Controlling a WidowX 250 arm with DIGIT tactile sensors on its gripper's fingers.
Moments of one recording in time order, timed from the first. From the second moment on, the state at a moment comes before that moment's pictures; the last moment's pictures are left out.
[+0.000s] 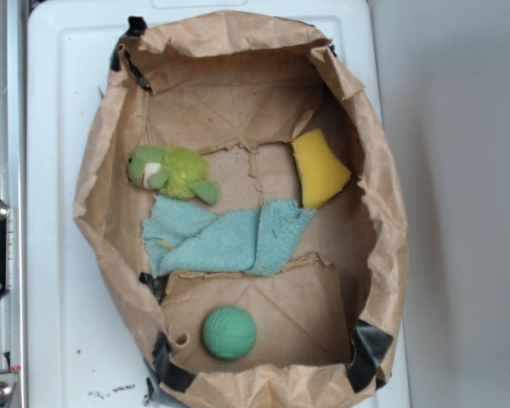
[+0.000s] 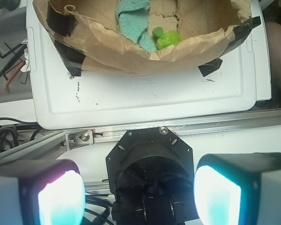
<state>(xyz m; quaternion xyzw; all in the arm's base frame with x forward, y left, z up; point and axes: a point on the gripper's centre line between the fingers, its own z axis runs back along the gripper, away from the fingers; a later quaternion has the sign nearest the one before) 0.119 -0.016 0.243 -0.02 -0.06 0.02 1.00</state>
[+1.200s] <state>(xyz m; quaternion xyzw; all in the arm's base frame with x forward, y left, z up) 0.250 0.039 0.158 0.01 -0.11 0.10 0.99</state>
